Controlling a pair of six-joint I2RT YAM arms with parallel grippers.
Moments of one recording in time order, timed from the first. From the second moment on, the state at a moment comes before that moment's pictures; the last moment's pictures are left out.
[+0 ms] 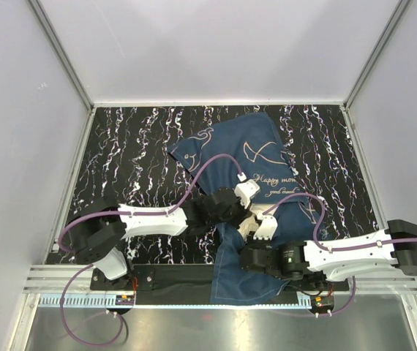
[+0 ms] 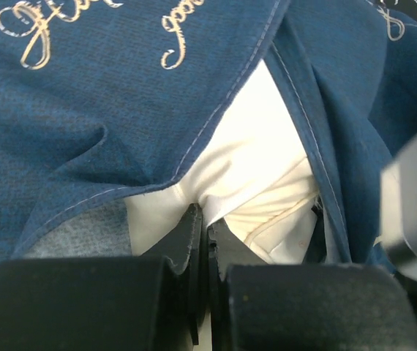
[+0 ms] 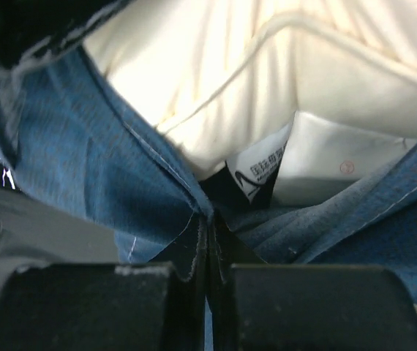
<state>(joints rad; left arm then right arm) -1.13 1.60 0.86 0.26 -0.04 -0.21 1.54 1.05 0.45 -0.44 0.63 1.43</state>
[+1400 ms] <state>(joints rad) -1.04 1.52 0.92 0.16 0.09 -0.31 1.62 1.17 0.34 0.10 0.65 1.19</state>
